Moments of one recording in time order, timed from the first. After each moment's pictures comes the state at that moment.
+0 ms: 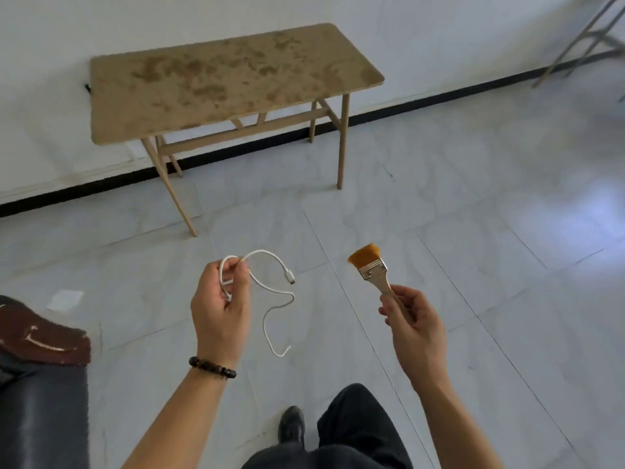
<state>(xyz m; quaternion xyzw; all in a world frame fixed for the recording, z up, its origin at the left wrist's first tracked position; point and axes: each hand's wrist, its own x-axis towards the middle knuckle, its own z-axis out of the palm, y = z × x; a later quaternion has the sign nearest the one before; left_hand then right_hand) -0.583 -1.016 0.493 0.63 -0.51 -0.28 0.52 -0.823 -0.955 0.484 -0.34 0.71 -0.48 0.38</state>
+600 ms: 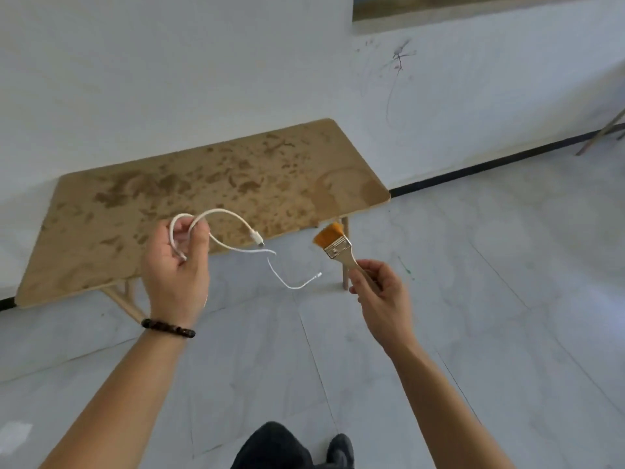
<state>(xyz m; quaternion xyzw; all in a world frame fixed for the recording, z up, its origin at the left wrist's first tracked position) -0.707 -1.573 0.569 0.60 -0.51 -0.15 0.60 -0.967 -1.541 0.513 -0.43 0.61 -0.50 0.43</state>
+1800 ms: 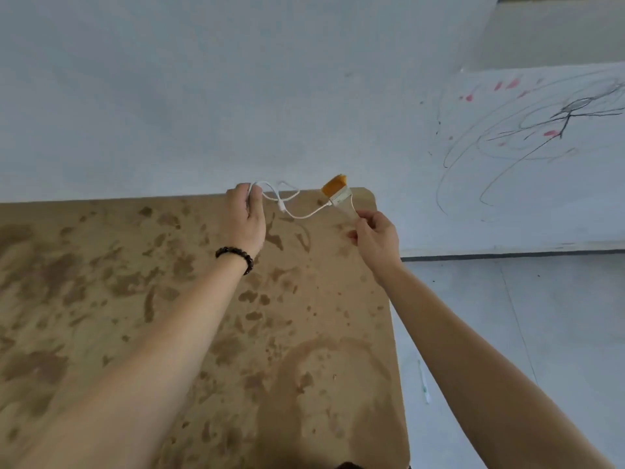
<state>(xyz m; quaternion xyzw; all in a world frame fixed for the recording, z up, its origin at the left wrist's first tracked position) -0.823 -2.357 0.396 0.77 -0.44 -0.19 0.41 -1.038 -2.387 0.389 -0.45 0.64 -0.31 0.54</state>
